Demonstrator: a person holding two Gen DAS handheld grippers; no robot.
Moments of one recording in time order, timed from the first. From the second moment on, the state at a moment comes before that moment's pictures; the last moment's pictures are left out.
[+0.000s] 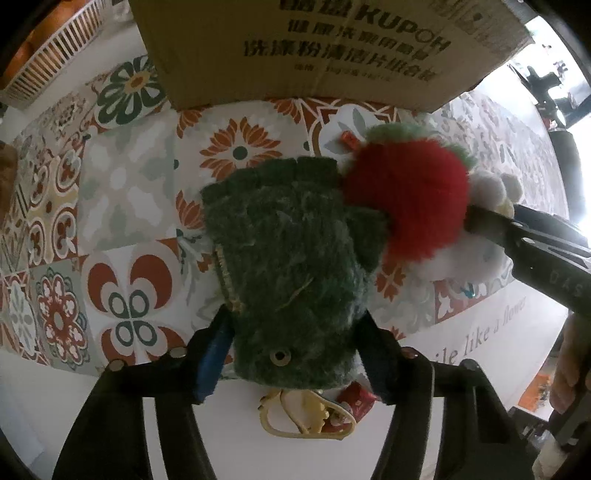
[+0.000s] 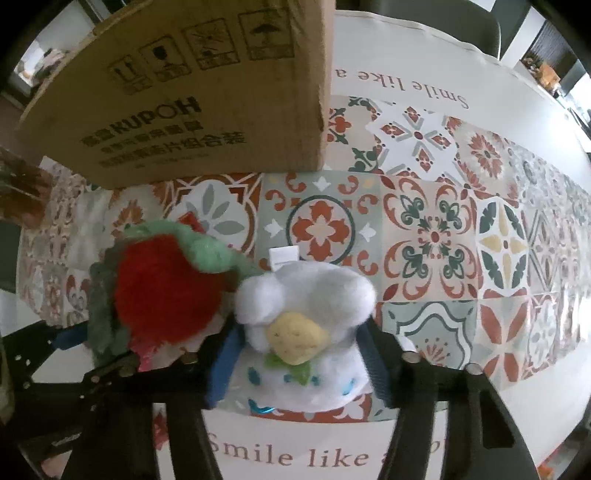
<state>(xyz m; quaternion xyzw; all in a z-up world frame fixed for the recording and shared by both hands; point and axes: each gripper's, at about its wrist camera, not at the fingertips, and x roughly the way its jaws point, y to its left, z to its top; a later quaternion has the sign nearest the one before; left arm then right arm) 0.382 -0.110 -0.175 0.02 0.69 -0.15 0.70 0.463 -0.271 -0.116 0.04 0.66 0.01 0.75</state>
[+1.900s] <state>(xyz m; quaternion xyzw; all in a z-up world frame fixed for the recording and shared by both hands) 0.345 -0.074 -0.004 -0.03 0.50 -0.18 0.85 0.417 -0.261 0.042 0.04 0.51 0.04 0.86</state>
